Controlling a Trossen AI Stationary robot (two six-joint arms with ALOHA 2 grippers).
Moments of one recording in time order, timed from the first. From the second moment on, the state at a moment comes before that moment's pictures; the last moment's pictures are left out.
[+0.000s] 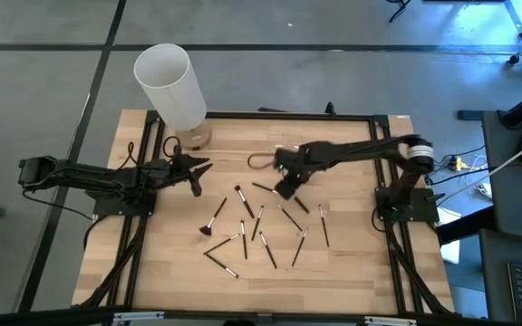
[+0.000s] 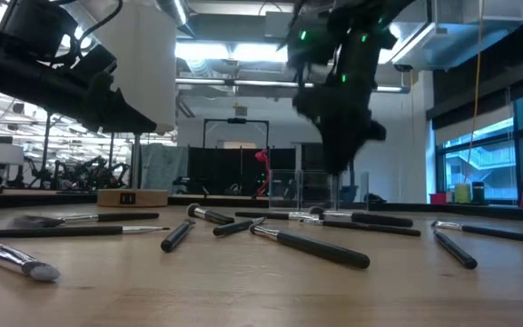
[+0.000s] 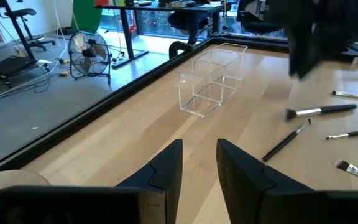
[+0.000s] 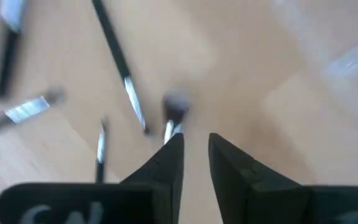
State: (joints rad) left arm 0.12 0.69 0.06 0.40 -0.43 -0.08; right arm -0.17 1.72 1.27 -0.78 0.07 0.55
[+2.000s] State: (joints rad) left arm 0.12 0.69 0.06 0.46 -0.48 -0.04; right arm -0.15 1.95 1.27 -0.79 -0.09 0.52
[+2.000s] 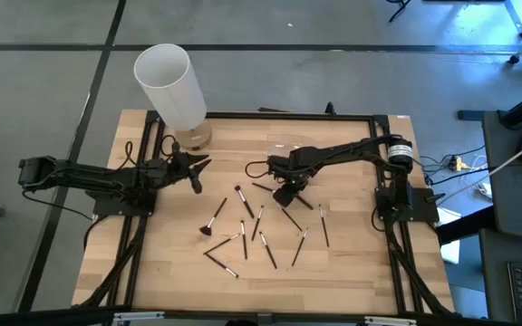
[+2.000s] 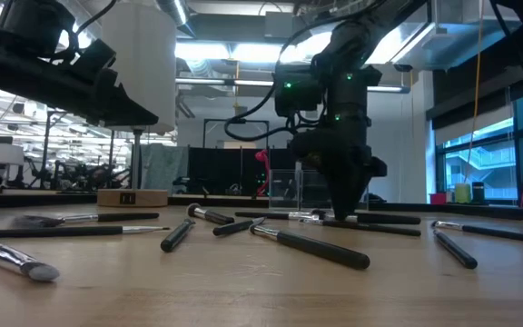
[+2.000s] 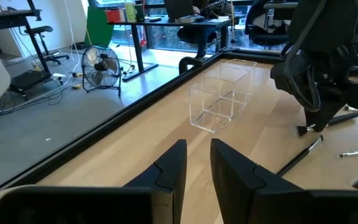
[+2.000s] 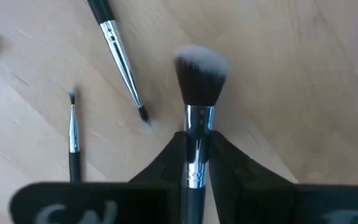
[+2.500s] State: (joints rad) left arm 0.12 0.69 0.06 0.46 -0.48 -0.04; right arm -0.15 1.88 1.35 -0.78 -0.08 0.50
